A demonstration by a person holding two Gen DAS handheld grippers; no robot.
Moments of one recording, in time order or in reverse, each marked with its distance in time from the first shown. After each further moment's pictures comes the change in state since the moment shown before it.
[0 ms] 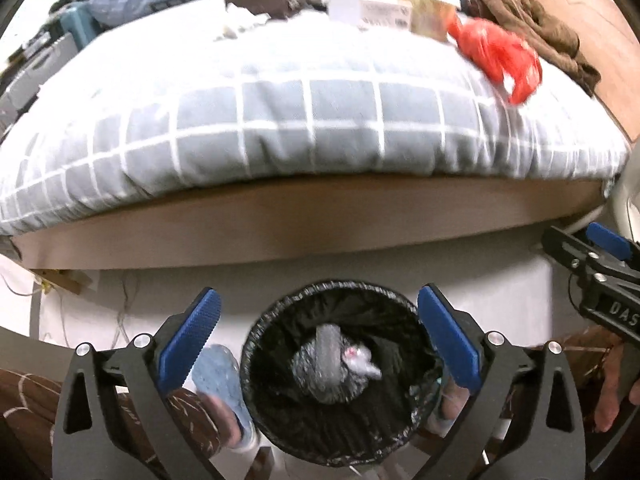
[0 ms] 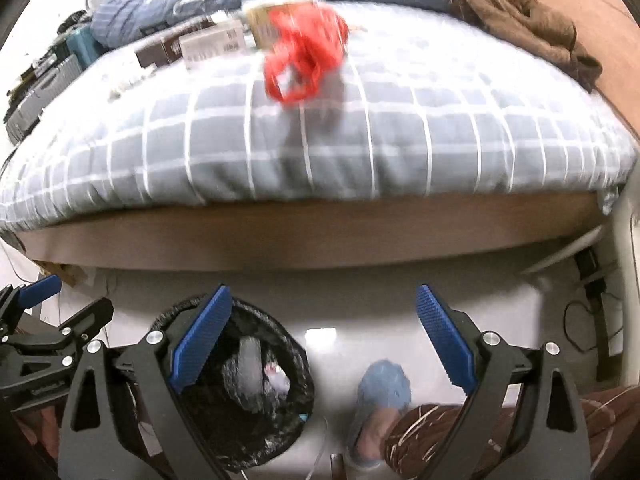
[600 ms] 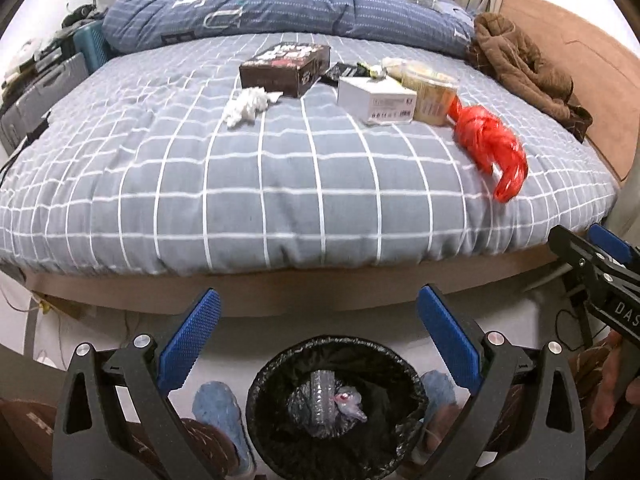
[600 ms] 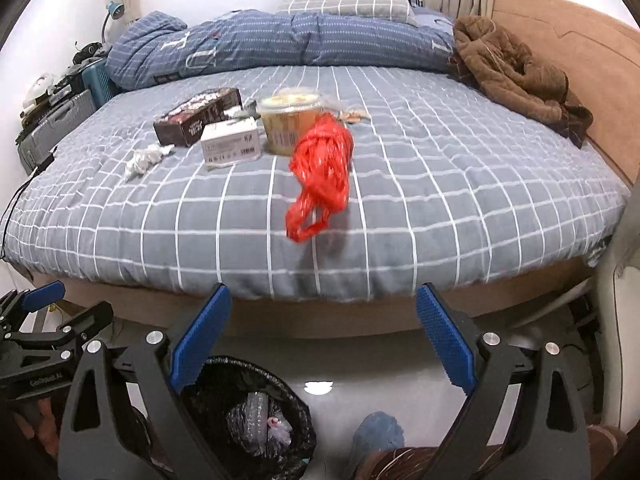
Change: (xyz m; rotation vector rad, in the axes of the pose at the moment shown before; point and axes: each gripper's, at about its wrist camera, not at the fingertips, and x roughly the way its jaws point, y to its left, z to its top) left arm -0.042 0.009 0.055 -0.029 -0.129 -0.032; right arm -0.040 0.000 0.050 -0.012 -0.167 -0.008
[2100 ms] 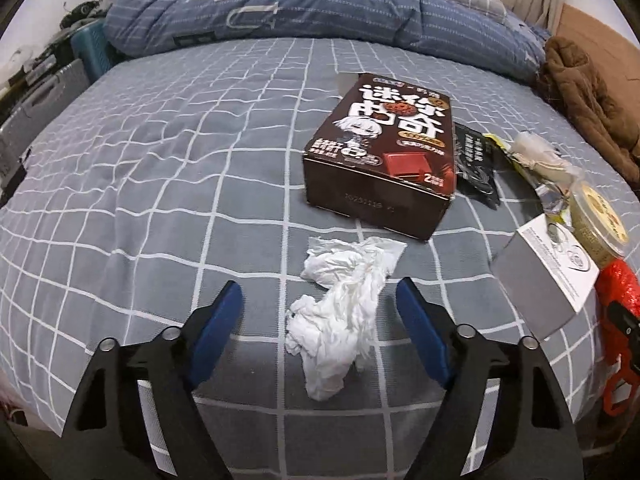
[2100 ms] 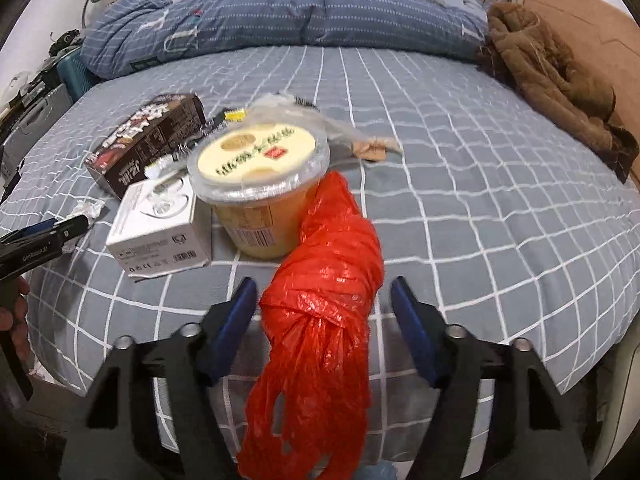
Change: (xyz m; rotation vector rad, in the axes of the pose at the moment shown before) left arm 0.141 0.087 0.171 -0.051 0.018 0.104; right arm 0.151 0.002 0.112 -0.009 0.156 0.022
